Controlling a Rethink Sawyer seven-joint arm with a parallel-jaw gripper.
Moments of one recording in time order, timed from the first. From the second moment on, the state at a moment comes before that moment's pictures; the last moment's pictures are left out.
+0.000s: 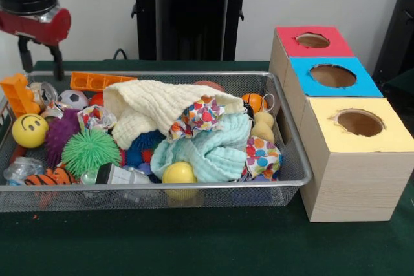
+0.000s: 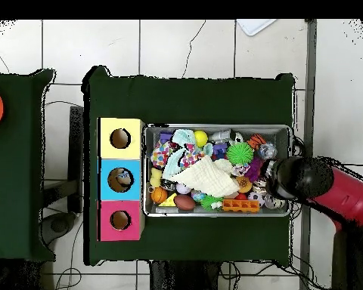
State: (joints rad) arm -0.69 -0.64 0.07 1.50 -0.23 0.73 1.62
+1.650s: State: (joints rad) arm -0.86 -0.39 0.29 1.11 -0.40 0.88 1.56
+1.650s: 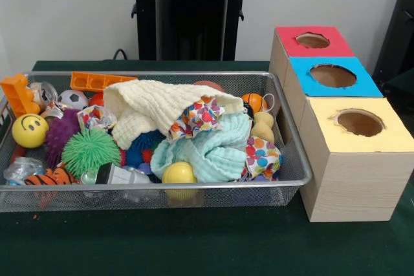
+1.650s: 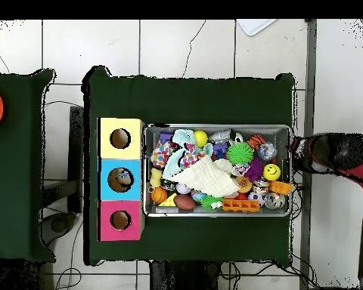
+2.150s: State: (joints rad) arm -0.89 -0.39 0.29 1.07 -0.41 0.89 1.56
